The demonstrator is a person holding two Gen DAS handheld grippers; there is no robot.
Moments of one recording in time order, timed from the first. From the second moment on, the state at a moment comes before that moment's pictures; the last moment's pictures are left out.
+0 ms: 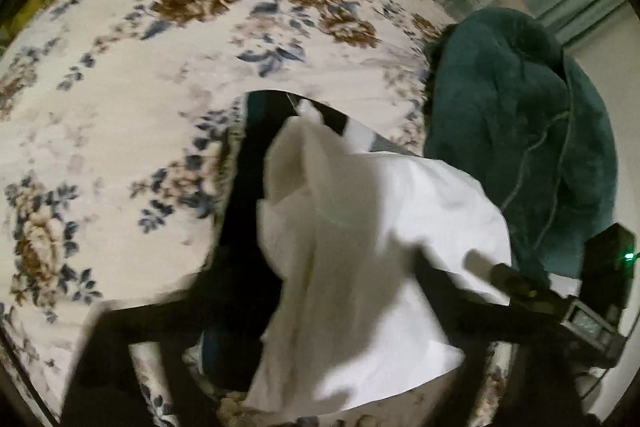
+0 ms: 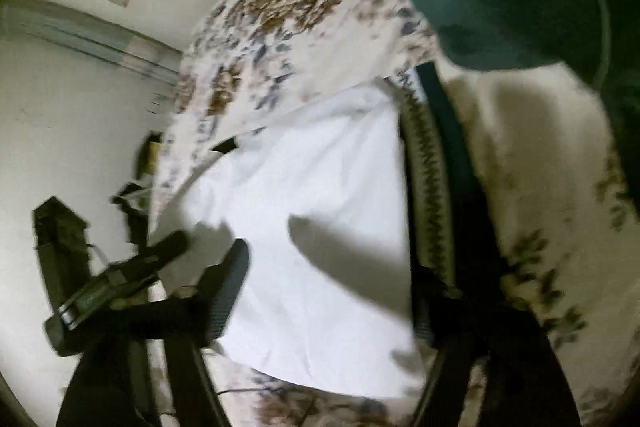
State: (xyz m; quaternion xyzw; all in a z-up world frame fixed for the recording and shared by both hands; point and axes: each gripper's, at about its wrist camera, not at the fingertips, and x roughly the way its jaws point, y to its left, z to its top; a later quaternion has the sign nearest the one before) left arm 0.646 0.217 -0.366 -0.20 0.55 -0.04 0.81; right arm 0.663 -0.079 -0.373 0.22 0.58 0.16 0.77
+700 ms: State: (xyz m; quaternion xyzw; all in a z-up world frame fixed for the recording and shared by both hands) left arm 0.498 0.149 -0.243 -0.04 0.50 0.06 0.86; right arm 0.493 -0.088 -0.217 -0.06 0.48 -0.02 0.87
